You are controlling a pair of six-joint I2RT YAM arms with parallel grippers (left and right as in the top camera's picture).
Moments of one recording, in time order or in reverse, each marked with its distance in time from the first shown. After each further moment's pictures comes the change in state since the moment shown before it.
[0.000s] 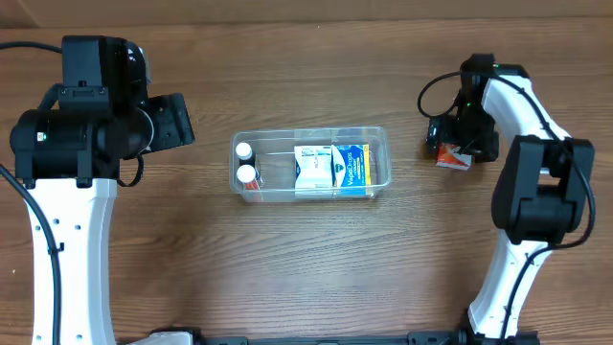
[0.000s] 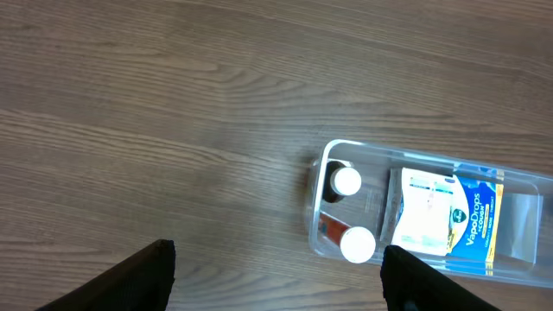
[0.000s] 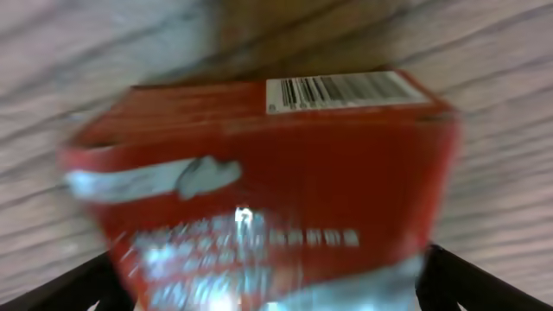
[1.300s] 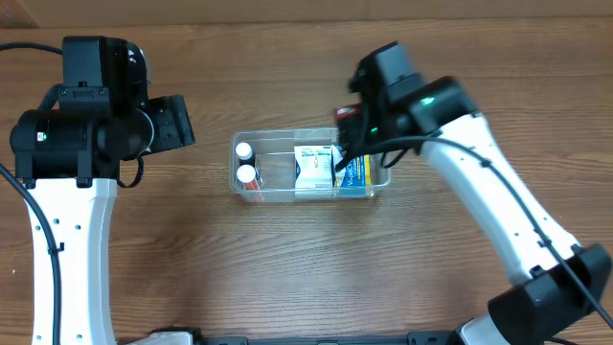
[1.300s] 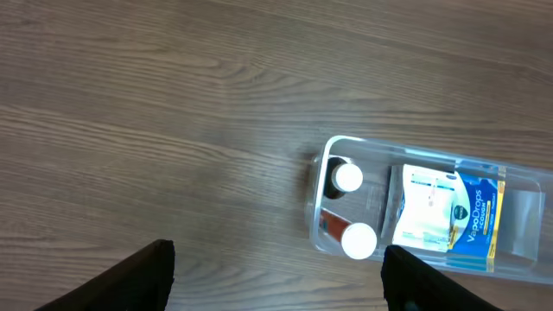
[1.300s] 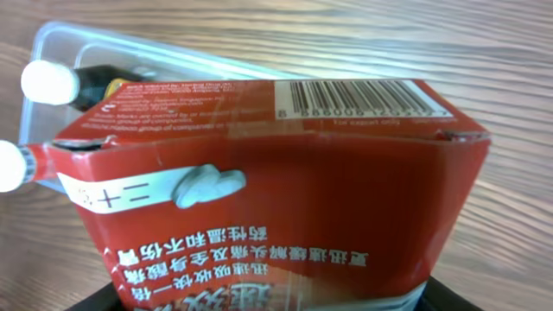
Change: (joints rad) left arm 0.000 0.000 0.000 -0.011 0.000 0.000; right arm 0.562 -0.512 -0.047 0.013 -0.130 0.042
